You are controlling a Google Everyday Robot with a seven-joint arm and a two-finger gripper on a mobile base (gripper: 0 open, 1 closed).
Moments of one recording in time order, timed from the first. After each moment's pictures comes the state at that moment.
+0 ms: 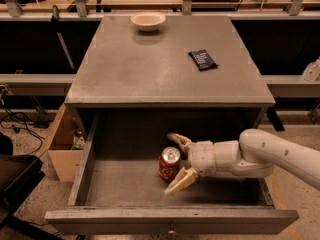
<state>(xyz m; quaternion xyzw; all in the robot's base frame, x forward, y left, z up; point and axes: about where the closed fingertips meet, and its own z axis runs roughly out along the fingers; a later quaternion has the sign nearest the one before) 0.480 -0.022 0.669 -0.56 0.58 0.39 0.45</state>
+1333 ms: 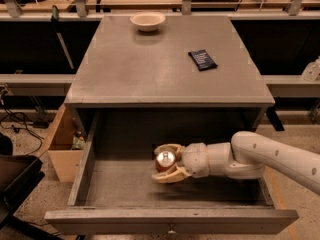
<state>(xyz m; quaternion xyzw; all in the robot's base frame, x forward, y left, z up) 0.483 -0.004 0.652 -0.55 0.58 0.40 0.44</state>
